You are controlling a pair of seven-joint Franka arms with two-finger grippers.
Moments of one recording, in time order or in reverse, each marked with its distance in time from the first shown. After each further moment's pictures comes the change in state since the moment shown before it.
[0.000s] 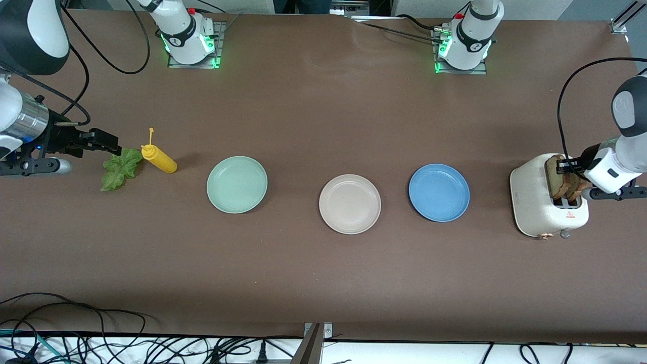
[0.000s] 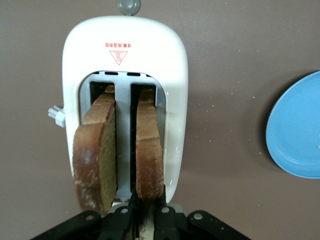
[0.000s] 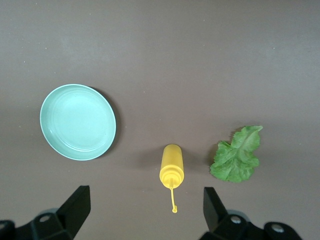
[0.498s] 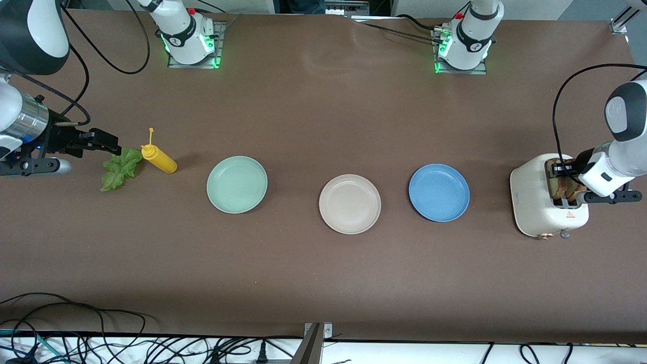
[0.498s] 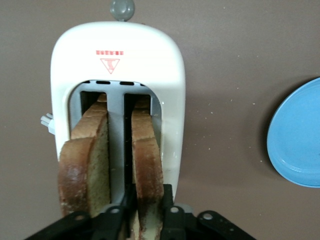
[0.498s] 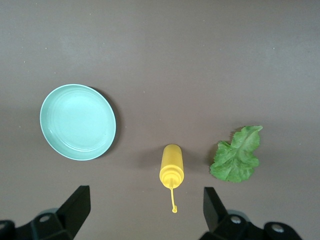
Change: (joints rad) left arm -0.001 0.026 0.004 -0.031 -0.001 0.080 0.000; right arm 0.000 0.000 0.000 0.000 0.000 0.000 0.000
